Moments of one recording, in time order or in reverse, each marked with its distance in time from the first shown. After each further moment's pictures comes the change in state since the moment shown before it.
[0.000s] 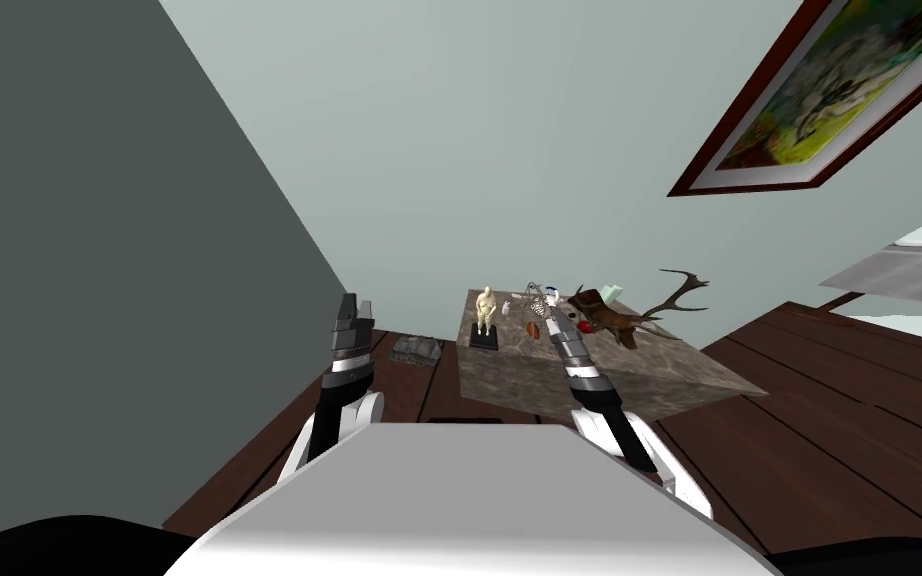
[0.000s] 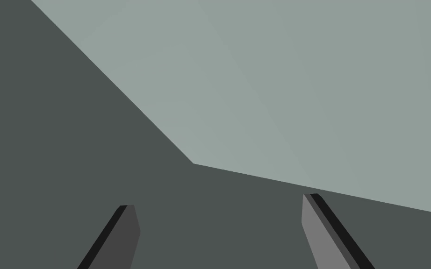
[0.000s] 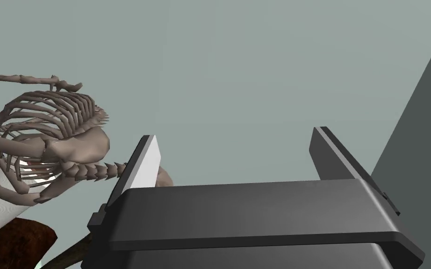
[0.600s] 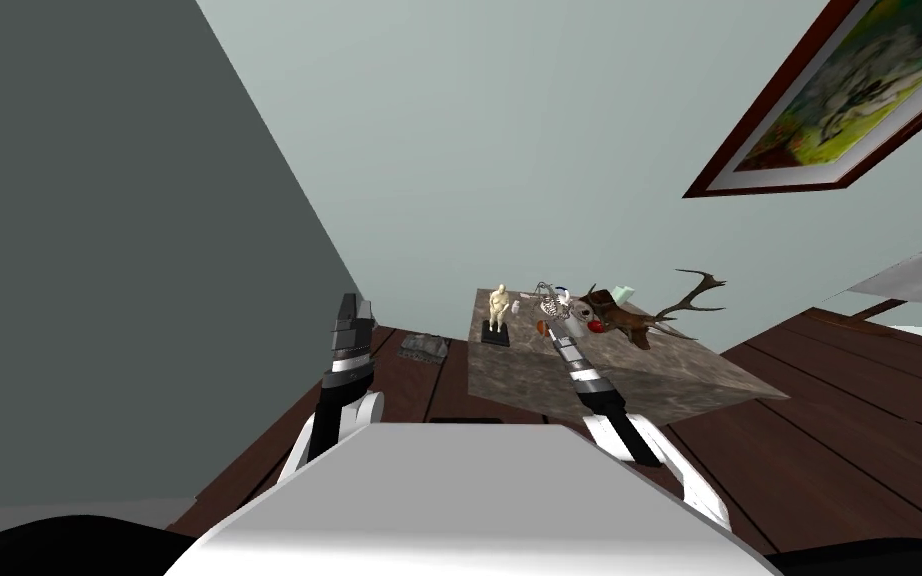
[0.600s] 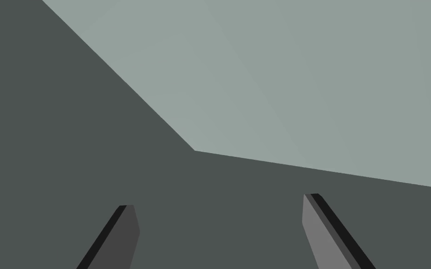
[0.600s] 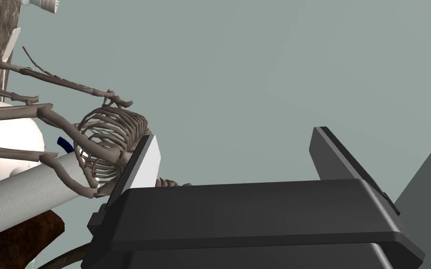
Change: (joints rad) left arm 0.000 0.000 0.000 0.000 0.000 0.000 0.000; right arm -0.012 -0.097 -0.021 0.142 0.068 0.040 0.044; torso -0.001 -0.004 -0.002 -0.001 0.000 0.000
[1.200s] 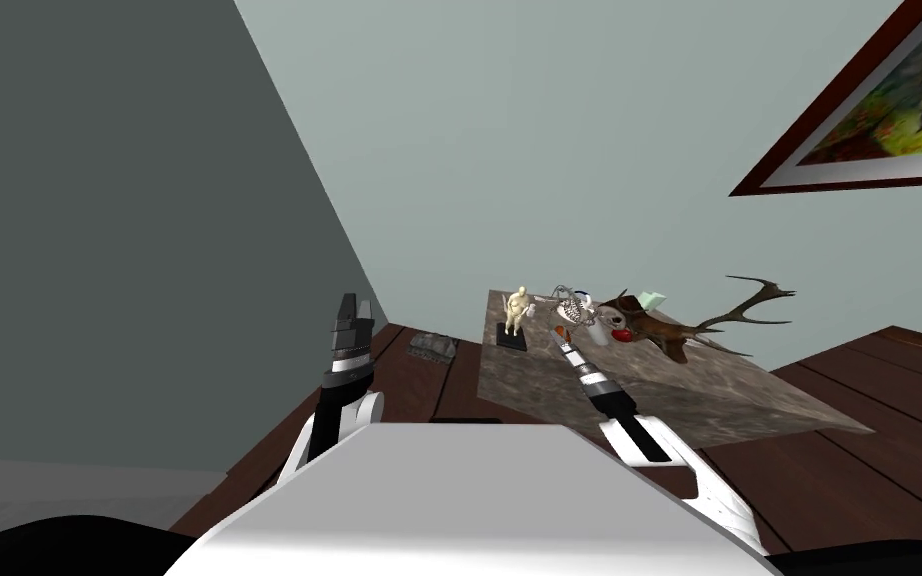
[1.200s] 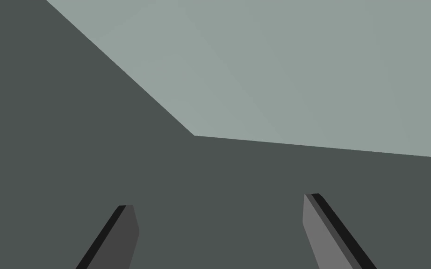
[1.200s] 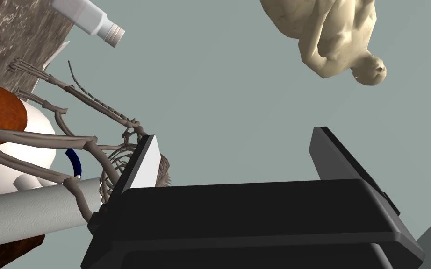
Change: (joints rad) left arm 0.000 0.000 0.000 0.000 0.000 0.000 0.000; right arm -0.023 -0.105 -0.030 0.161 0.080 0.036 0.069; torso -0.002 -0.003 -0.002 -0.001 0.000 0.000
